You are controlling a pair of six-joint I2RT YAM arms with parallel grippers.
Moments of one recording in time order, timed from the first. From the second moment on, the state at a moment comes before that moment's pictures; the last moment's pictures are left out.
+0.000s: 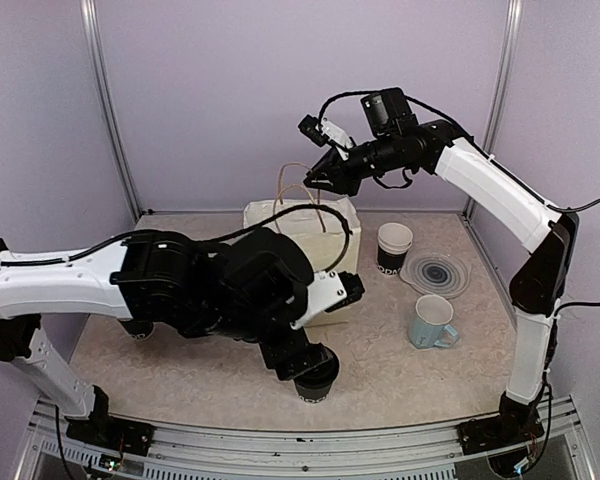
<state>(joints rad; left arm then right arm) -1.41 1.53 1.55 -0.78 -0.28 -0.01 0.66 1.97 2.18 -0.76 -0.45 -0.41</state>
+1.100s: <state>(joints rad) -1.26 1.89 1.69 -1.05 -0.04 -0.03 0.54 1.65 1.93 -0.73 -0.49 -0.45</state>
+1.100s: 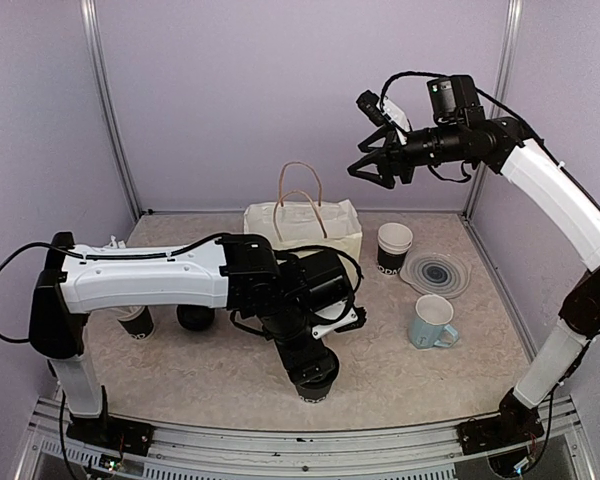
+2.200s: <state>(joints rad) -1.26 1.92 1.71 -1.05 -0.01 0.03 0.54 1.65 1.92 -0.73 -0.51 -0.46</state>
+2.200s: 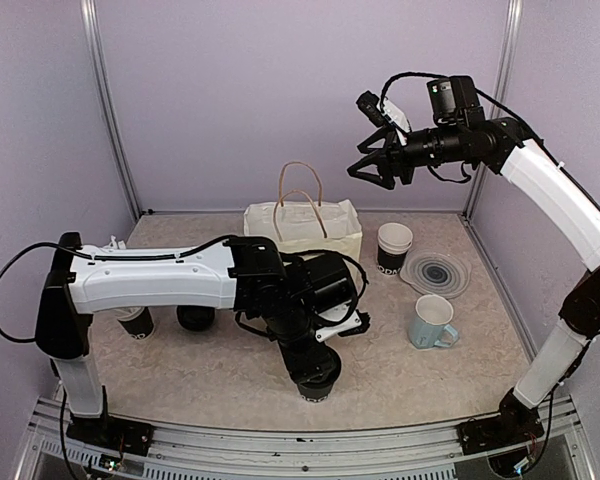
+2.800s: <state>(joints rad) -1.28 1.96 1.74 -1.05 -0.05 0.03 0.54 1.65 1.92 -0.73 -0.52 -0.46</state>
